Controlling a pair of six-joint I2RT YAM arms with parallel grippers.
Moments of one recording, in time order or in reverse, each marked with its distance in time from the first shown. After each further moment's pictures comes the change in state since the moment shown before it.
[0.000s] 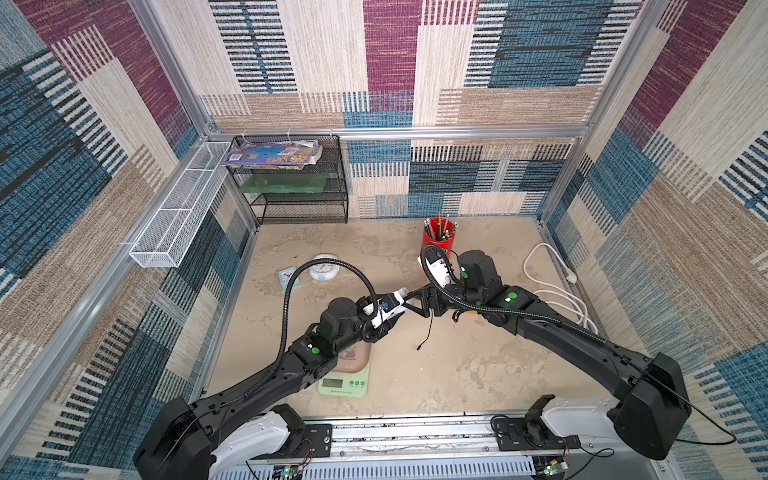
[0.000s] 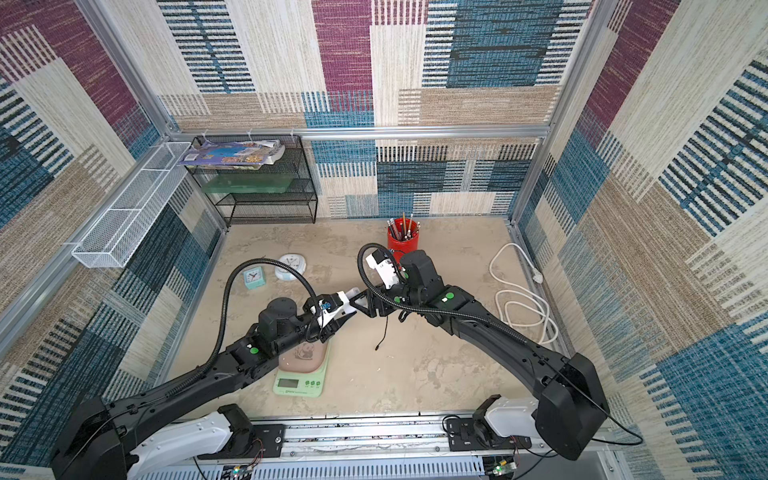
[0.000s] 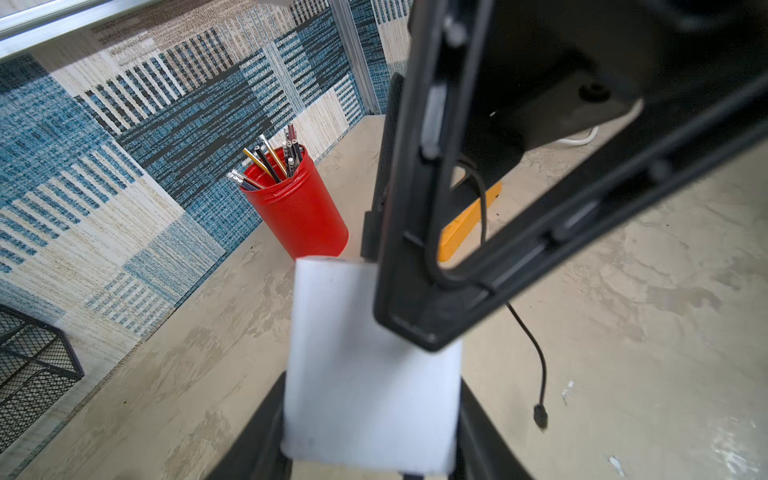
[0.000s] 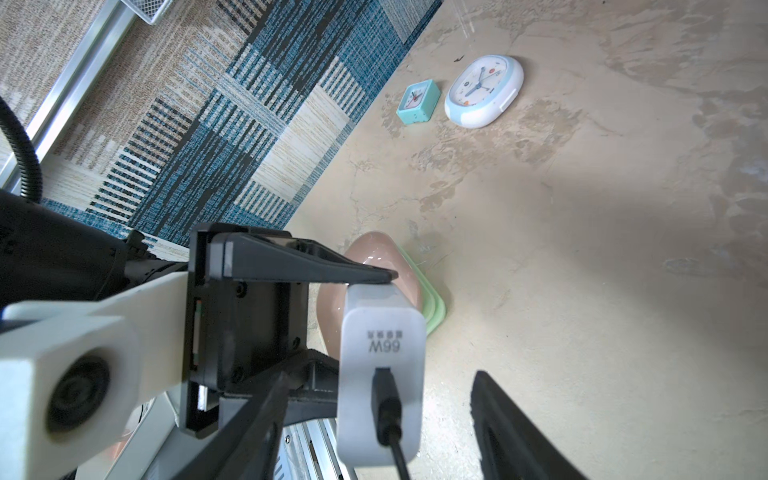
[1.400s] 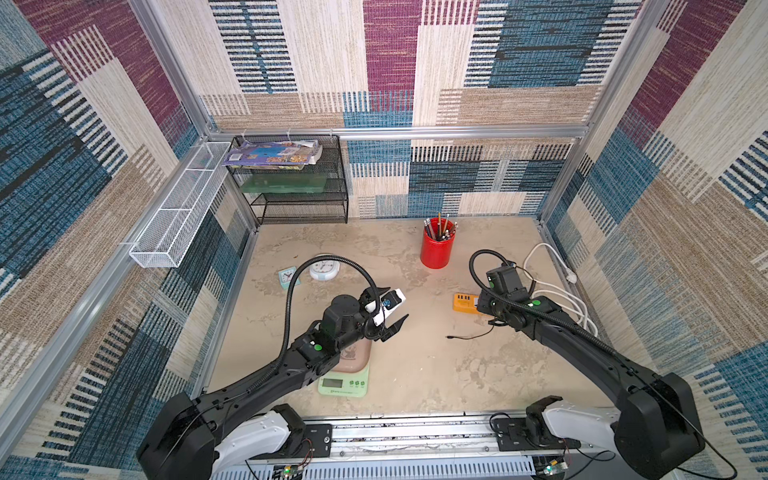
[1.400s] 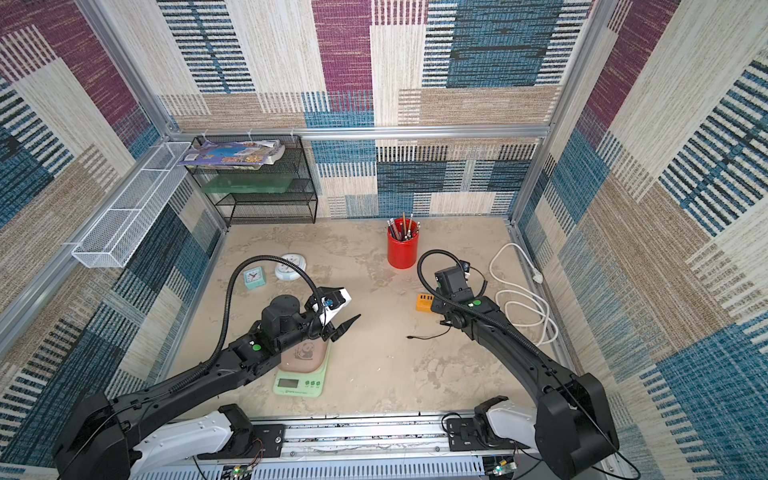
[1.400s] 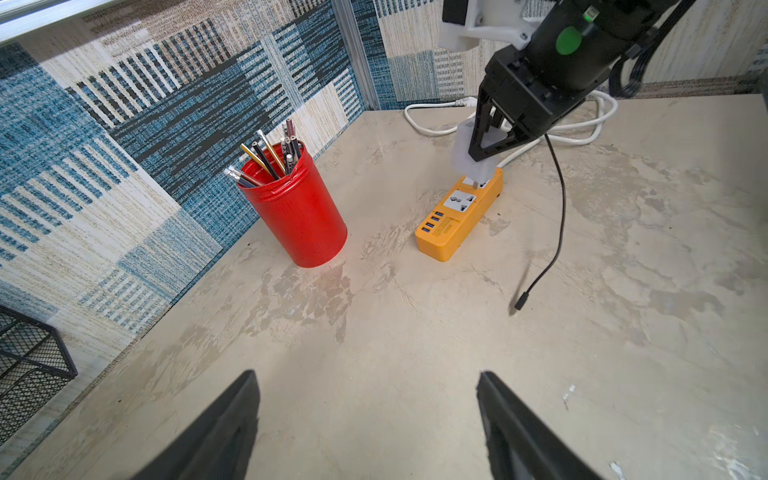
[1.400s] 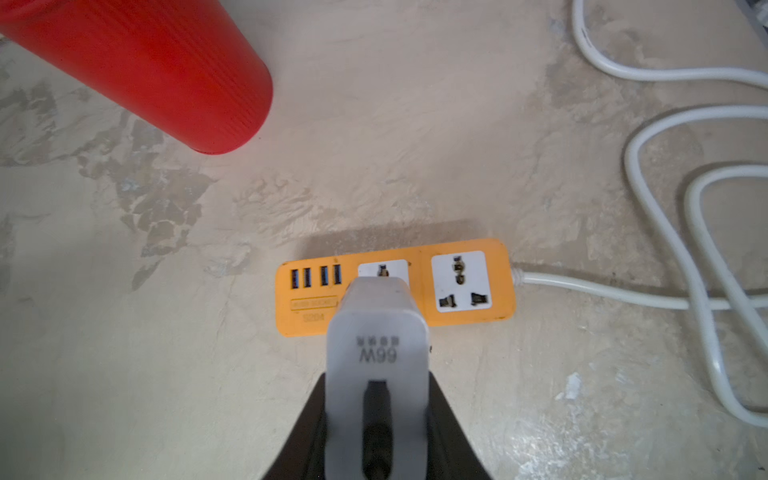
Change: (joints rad) left arm 0.000 0.030 0.026 -0.016 -0.002 -0.010; right arm -0.287 -0.087 -0.213 -0.271 0.830 0.199
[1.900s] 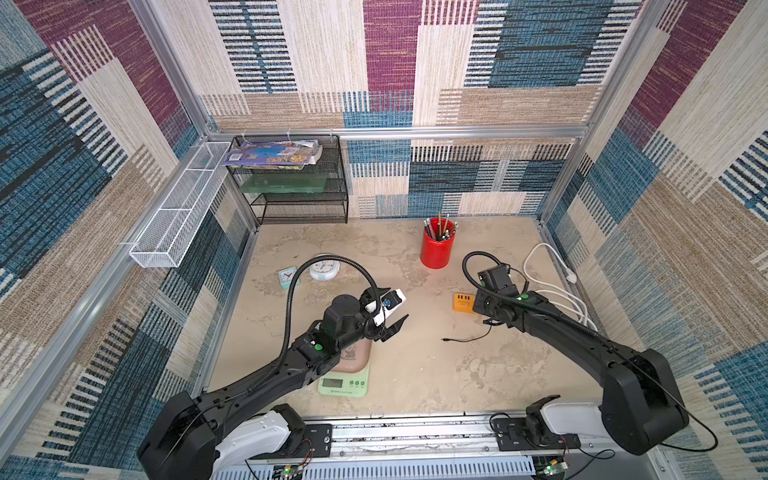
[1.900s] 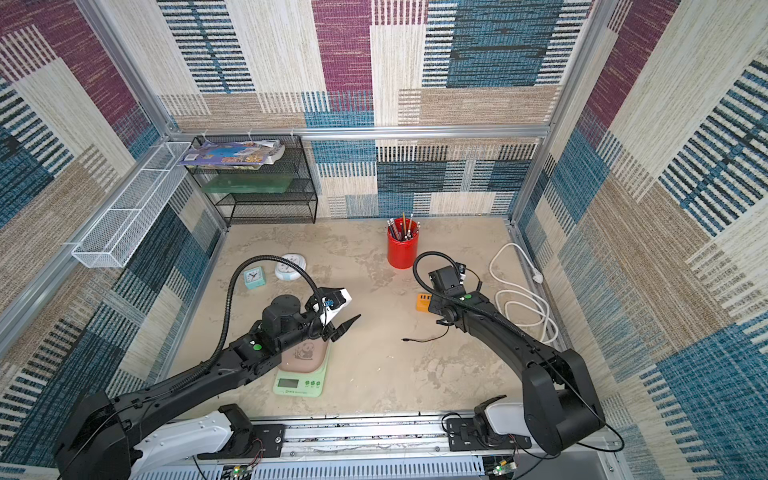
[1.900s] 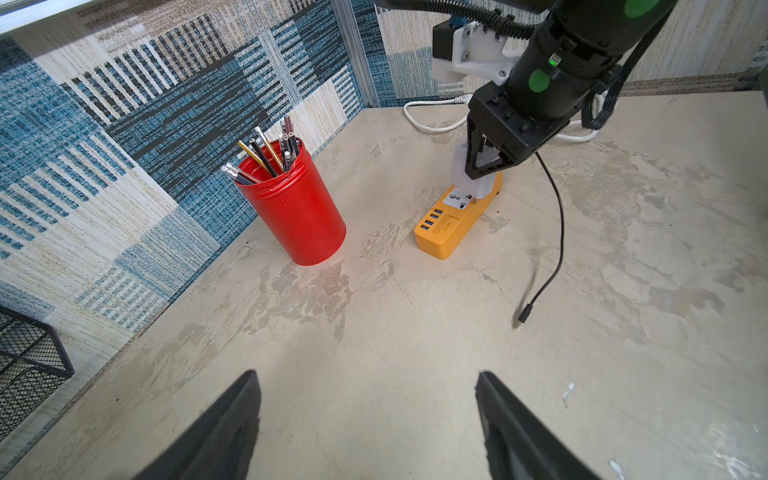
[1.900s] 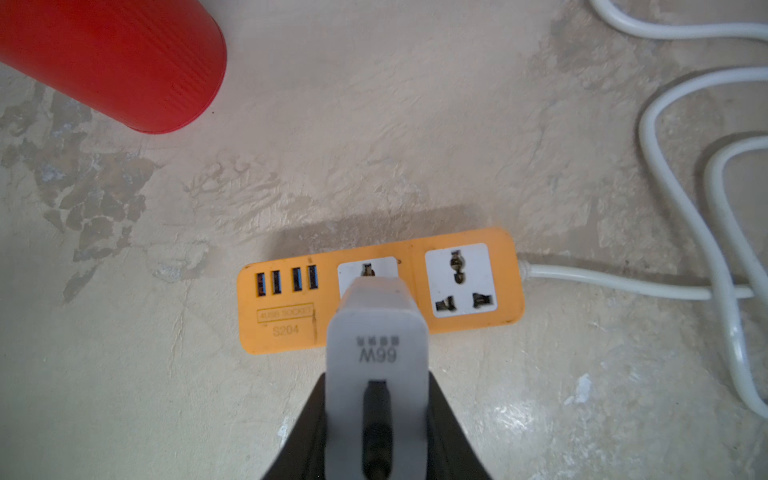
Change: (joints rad) left arm 0.000 0.005 0.000 -0.001 0.000 0.000; right arm 0.021 0.122 0.031 0.006 0.035 0.034
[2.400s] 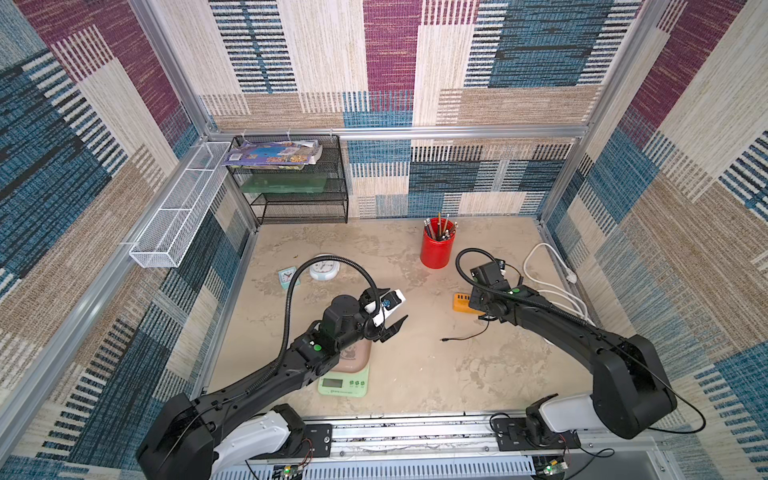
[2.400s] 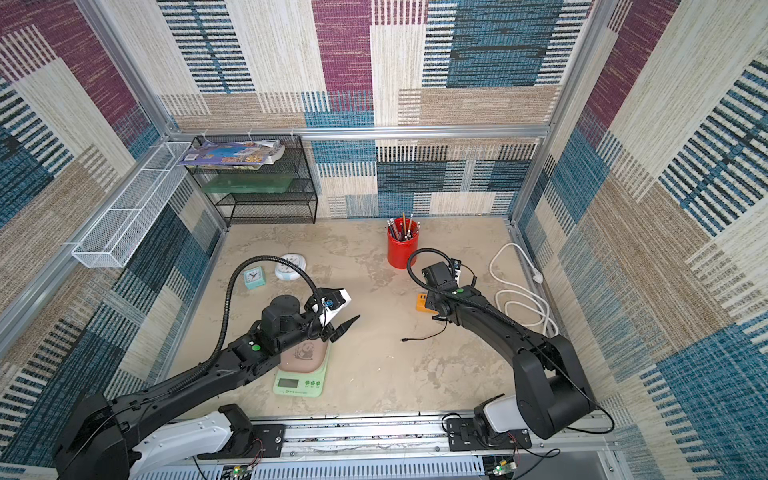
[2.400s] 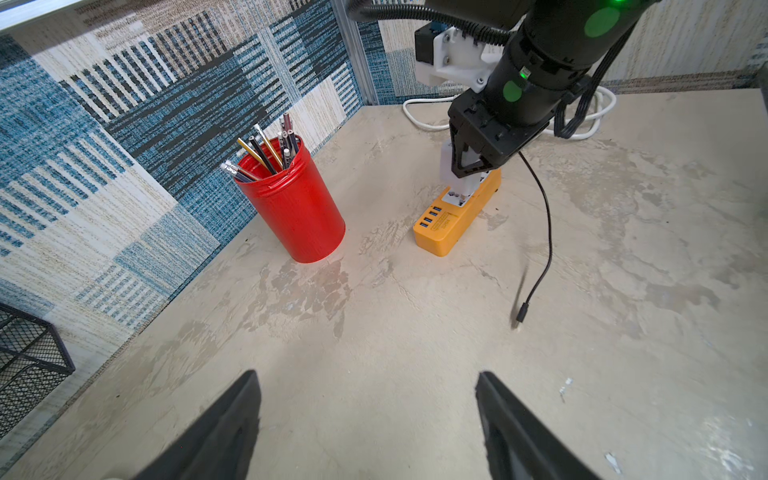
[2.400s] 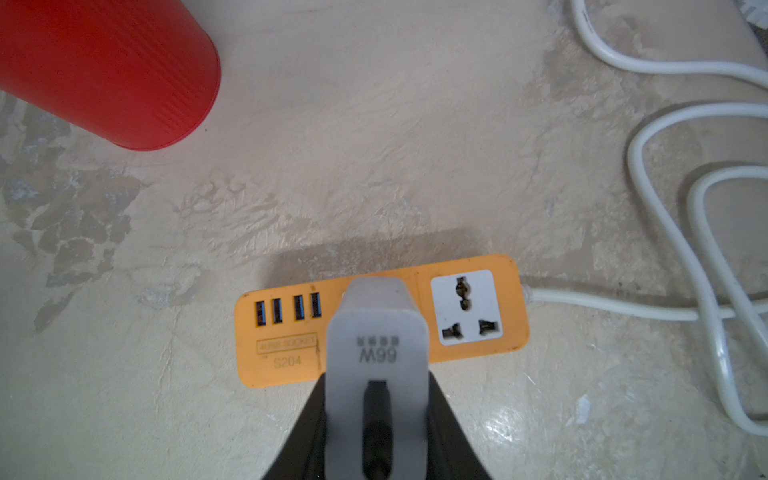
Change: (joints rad) left arm 0.000 -0.011 0.000 -0.020 -0.001 0.000; right arm 0.011 0.075 0.050 -0.001 0.066 0.002
